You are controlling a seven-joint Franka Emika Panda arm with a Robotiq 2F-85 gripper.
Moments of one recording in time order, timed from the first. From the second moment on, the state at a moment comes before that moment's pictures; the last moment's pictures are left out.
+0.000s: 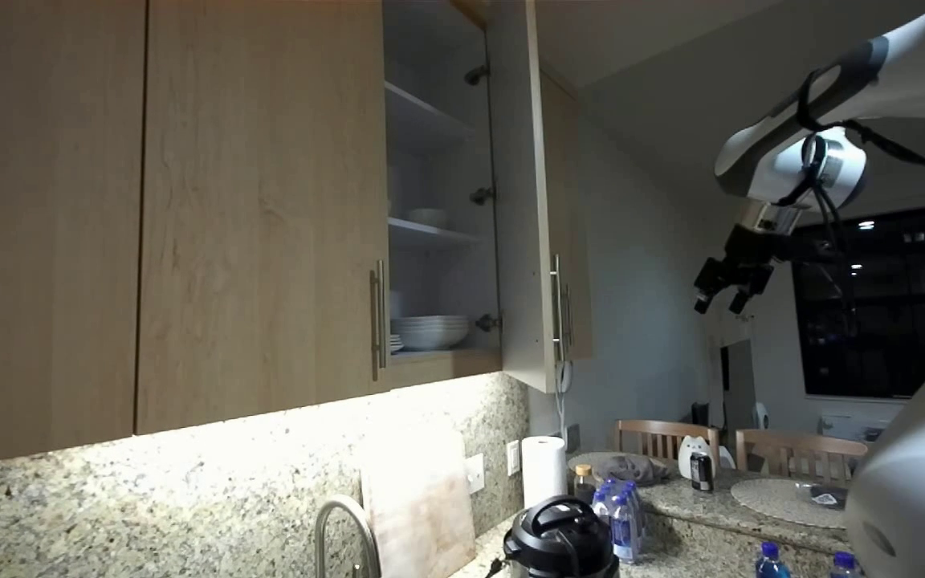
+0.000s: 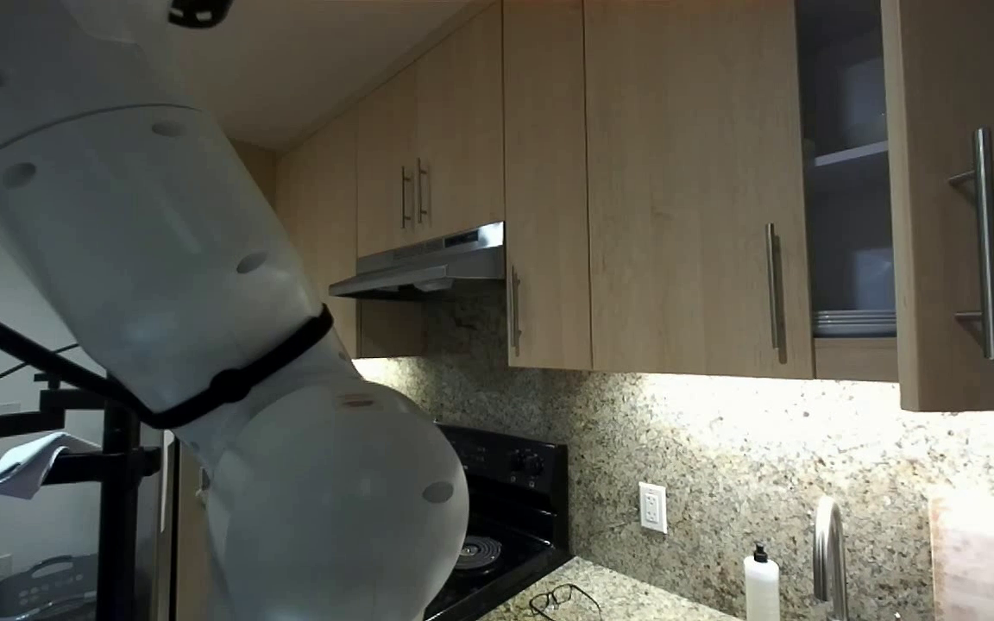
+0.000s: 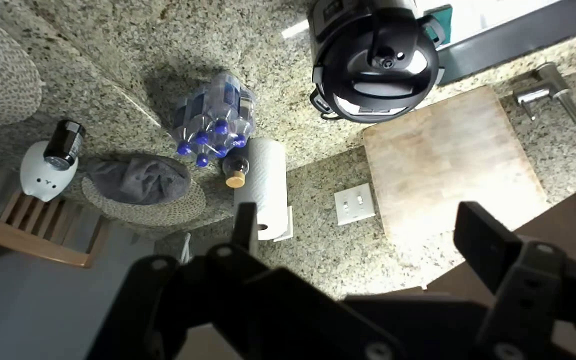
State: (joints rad) arm -0.14 -0.55 -0.83 -2.13 -0.05 2.21 -0.60
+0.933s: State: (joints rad) arm -0.14 -0.51 -0.65 -2.02 -0.12 1.99 -0.70
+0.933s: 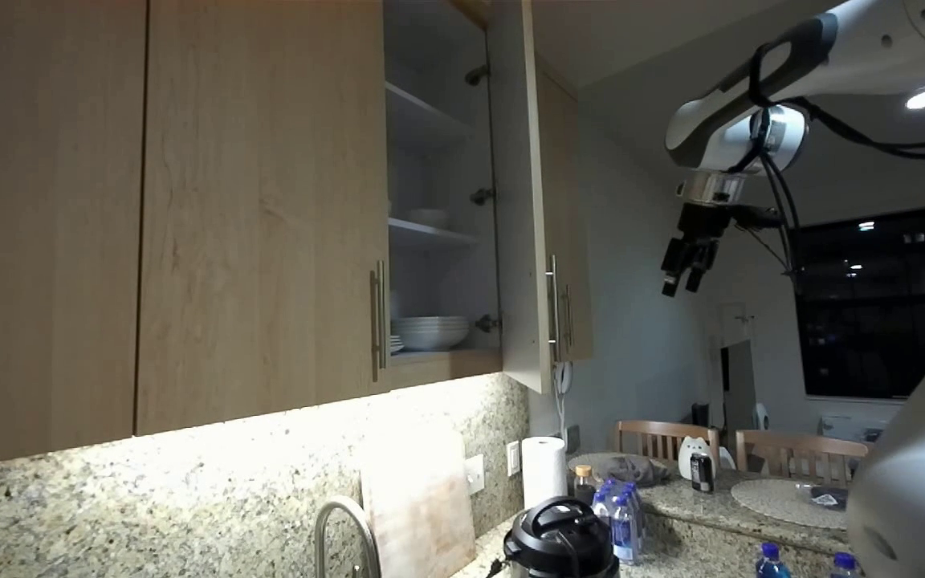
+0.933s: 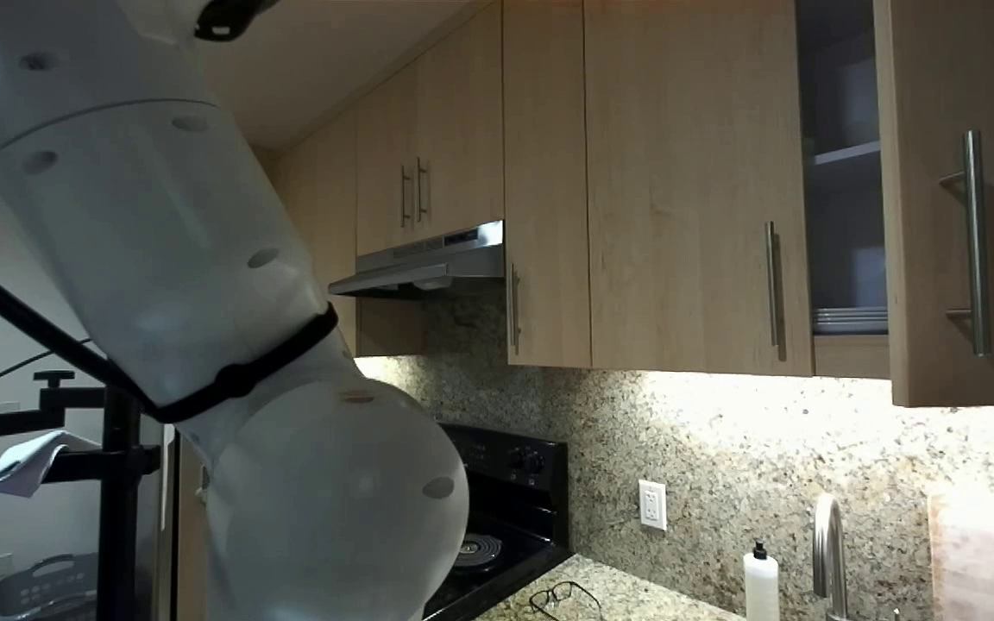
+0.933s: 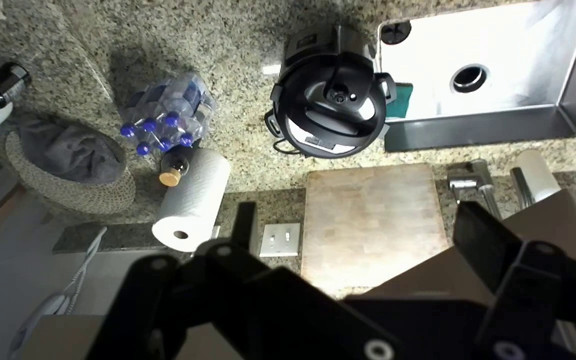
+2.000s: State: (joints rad) arm -0.03 -0.79 -0.06 -2.15 -0.32 1.42 -0.45
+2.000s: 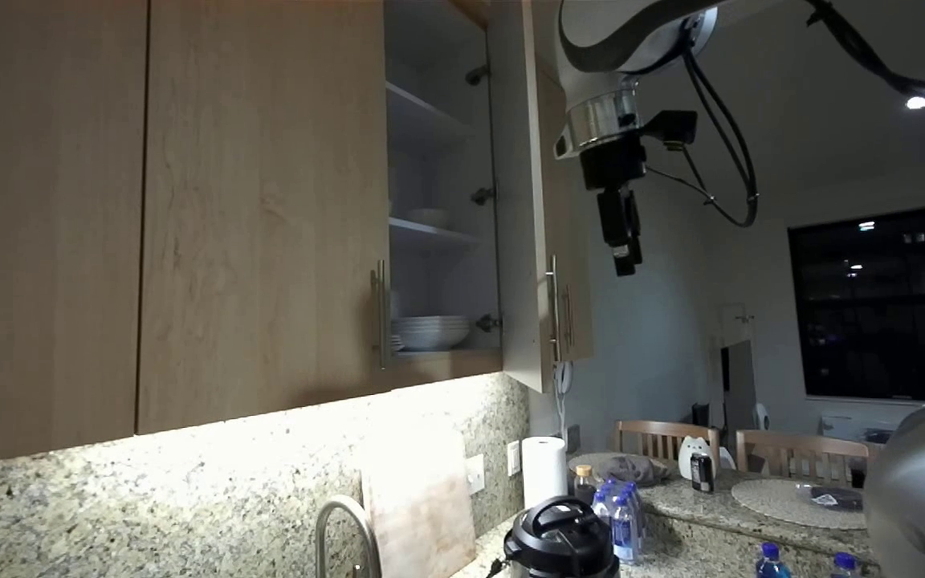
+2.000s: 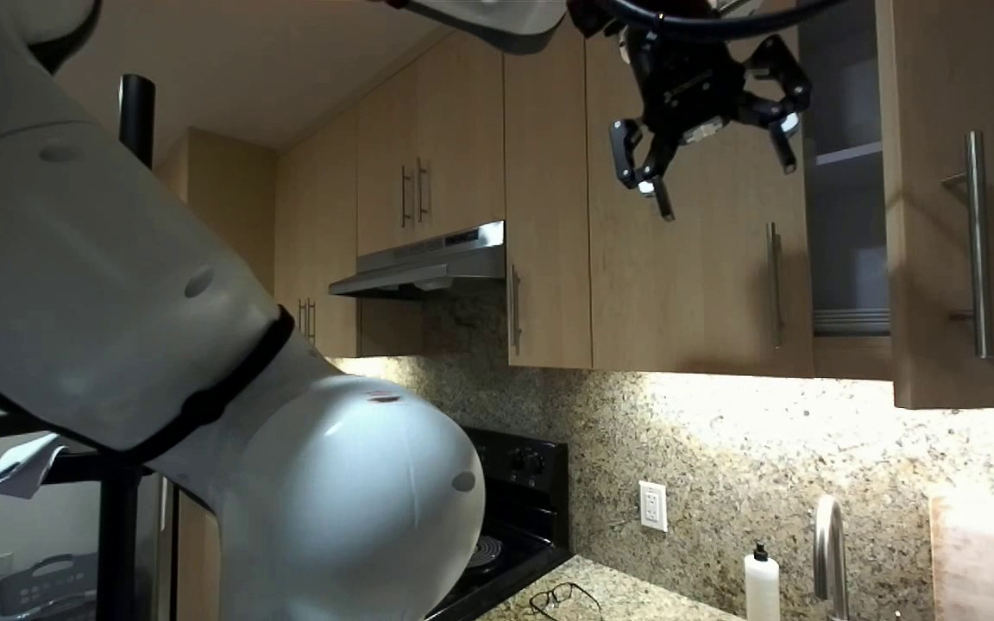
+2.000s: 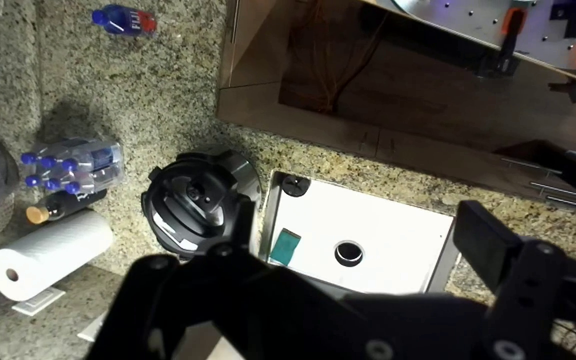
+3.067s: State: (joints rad) arm 0.11 -0.41 -0.01 -1.91 -0.32 1.79 -0.25
